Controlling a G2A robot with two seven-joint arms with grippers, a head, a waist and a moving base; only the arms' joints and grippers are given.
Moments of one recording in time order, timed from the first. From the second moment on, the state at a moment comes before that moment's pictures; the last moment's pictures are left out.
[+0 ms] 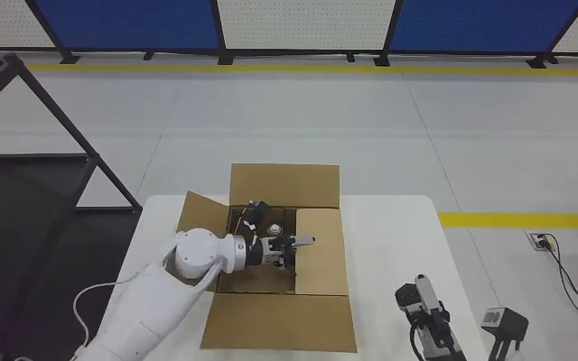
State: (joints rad) left arm 0.47 -1.15 -0.75 -1.17 -0.39 0.04 -0.87; right arm -1.79 -1.61 1.56 -2.28 -0.22 -0.14 0.22
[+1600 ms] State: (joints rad) left arm 0.16 -1.38 -0.62 -0.96 -0.45 -0.03 -0.92; right arm -1.71 -1.54 1.38 -2.28 -0.45 -0.12 0.38
